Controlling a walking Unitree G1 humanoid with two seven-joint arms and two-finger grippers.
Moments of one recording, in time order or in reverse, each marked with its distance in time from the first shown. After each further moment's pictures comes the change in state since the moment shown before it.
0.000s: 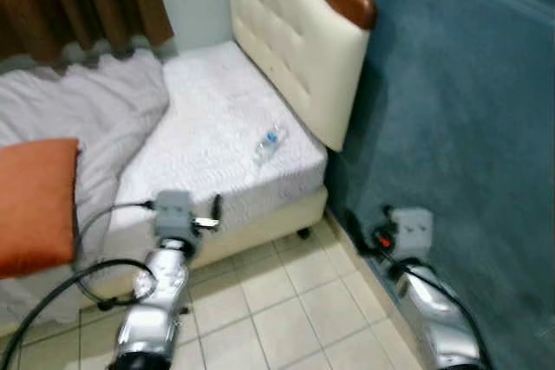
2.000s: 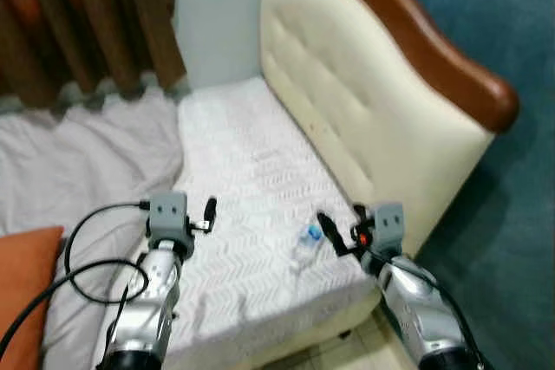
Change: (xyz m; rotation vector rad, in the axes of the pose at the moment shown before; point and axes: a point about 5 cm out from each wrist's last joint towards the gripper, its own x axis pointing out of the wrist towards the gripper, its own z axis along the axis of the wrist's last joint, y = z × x) left arm -0.005 0.009 -0.008 0.028 0.054 0.018; right arm 0.020 0.037 0.001 0.067 0.116 0.269
